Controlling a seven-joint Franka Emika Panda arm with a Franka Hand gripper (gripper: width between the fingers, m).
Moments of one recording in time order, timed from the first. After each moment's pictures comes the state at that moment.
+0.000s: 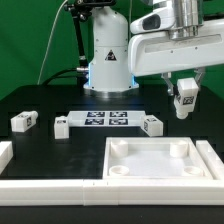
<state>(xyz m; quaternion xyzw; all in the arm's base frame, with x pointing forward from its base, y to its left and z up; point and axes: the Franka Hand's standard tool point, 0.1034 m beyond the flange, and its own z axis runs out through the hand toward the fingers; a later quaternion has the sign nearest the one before) 0.478 0.131 0.111 -1.00 -0.05 -0.06 0.06</state>
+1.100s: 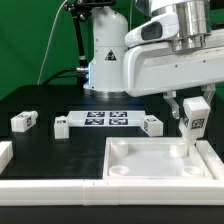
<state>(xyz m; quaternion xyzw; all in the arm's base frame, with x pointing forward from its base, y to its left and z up) 0.592 0.115 0.106 -0.99 -0.08 -0.14 0.06</state>
